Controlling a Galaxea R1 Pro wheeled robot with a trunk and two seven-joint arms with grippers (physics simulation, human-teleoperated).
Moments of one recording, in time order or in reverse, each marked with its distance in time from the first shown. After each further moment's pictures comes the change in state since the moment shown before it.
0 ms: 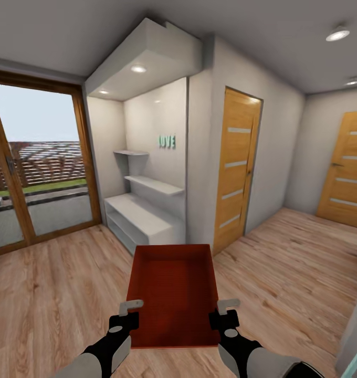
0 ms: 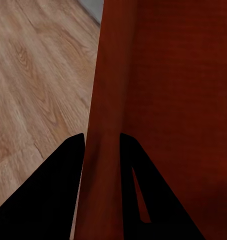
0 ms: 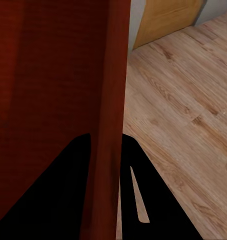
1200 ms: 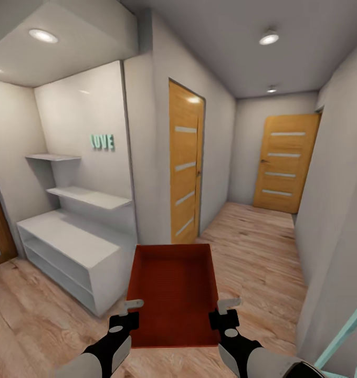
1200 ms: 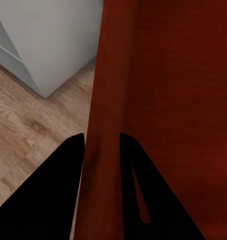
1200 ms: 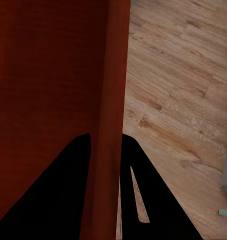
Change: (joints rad) left arm 0.000 -0.001 -0.002 -0.001 0.001 -0.001 0.003; right arm 0.000 -0.002 -0.001 -0.002 0.002 0.000 0.000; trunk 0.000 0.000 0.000
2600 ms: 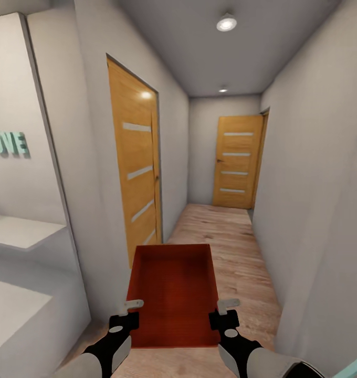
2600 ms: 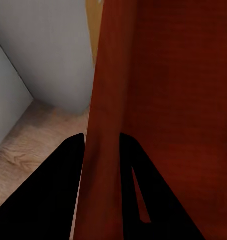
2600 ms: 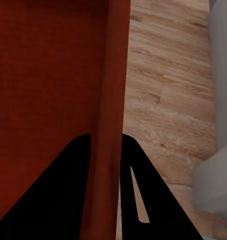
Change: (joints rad) left arm 0.000 0.000 -0.003 0.001 0.002 0.001 0.001; right arm 0.000 0.001 -0.003 0.002 0.004 0.000 -0.002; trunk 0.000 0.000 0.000
